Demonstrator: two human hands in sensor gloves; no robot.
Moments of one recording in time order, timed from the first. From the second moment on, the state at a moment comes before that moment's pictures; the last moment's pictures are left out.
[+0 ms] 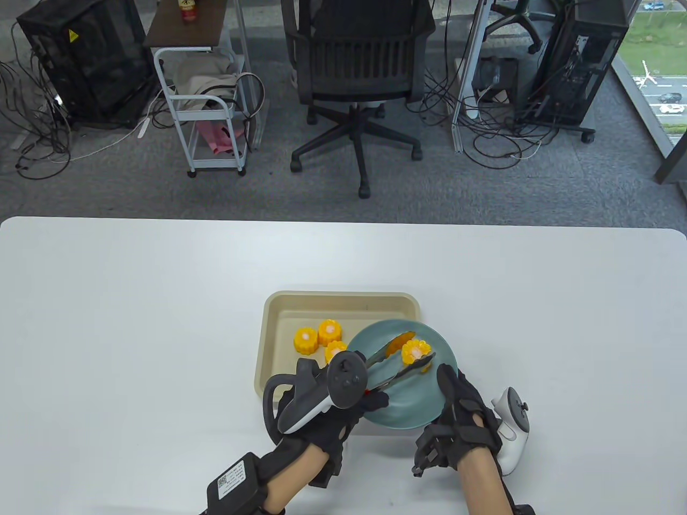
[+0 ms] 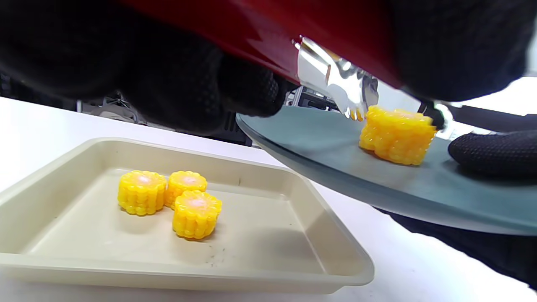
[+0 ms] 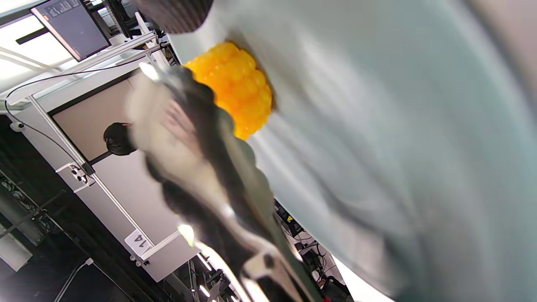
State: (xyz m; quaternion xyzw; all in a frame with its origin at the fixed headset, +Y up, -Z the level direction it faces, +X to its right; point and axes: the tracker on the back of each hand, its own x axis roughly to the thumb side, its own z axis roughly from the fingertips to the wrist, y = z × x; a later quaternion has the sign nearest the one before) left_hand -0.060 -0.643 -0.262 -0.06 -0.10 0.14 0.98; right_hand 0.182 -0.769 -0.263 -0.16 0.15 0.49 0.84
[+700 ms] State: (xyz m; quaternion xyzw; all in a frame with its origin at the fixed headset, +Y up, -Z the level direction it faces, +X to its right) left_hand -0.149 -0.651 -0.301 -0.08 0.03 0.26 0.96; right_hand 0.187 -0.770 -0.264 -0.16 0.14 0.48 0.85
